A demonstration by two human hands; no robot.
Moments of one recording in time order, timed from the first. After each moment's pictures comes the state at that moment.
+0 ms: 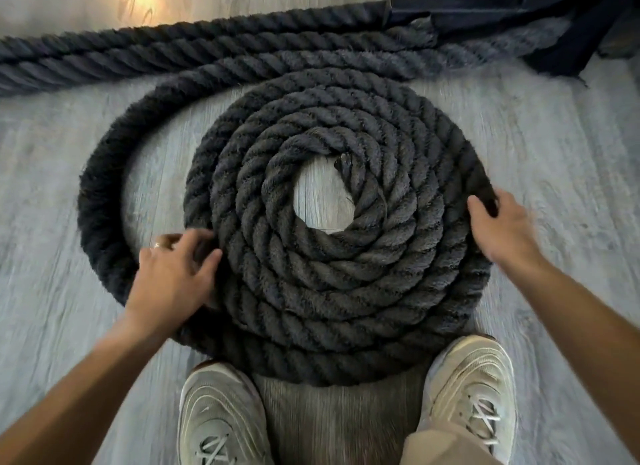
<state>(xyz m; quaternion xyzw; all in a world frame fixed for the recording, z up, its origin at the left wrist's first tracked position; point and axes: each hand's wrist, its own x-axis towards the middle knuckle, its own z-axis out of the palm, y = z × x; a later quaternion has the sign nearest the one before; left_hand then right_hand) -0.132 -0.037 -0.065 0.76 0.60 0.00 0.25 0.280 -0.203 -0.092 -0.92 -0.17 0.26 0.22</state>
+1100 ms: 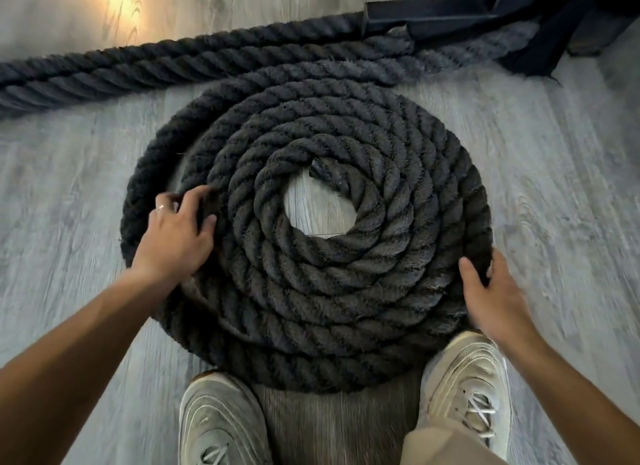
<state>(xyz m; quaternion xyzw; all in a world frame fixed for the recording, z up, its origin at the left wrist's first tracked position) -0.098 0.024 -0.080 0.80 0.57 -0.04 0.20 0.219 -0.283 -0.095 -0.91 -0.12 0.30 0.25</state>
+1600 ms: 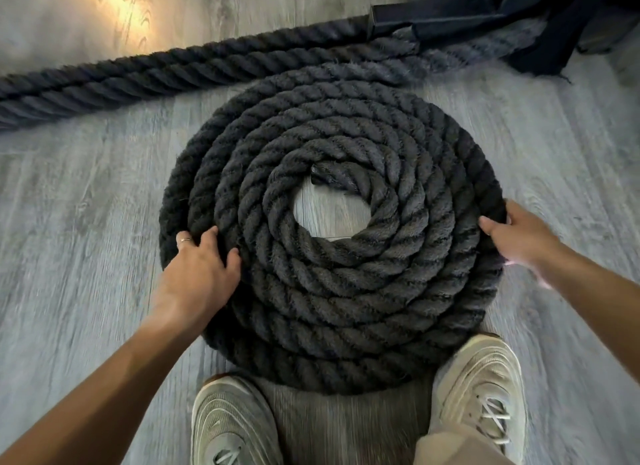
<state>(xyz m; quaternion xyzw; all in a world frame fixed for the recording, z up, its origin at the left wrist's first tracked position) -0.088 -0.023 -0.071 0.77 0.61 -0.09 0.16 0.302 -0.229 -0.081 -0.89 -0.12 0.37 0.24</state>
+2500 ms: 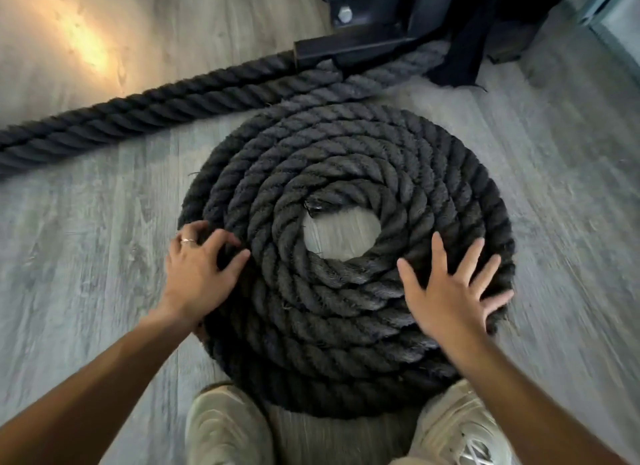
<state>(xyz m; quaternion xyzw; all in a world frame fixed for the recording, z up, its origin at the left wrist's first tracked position) -0.016 -0.021 -0.084 0.85 0.48 0.02 0.19 0.231 -0.279 -0.097 -0.95 -0.18 0.26 0.04</state>
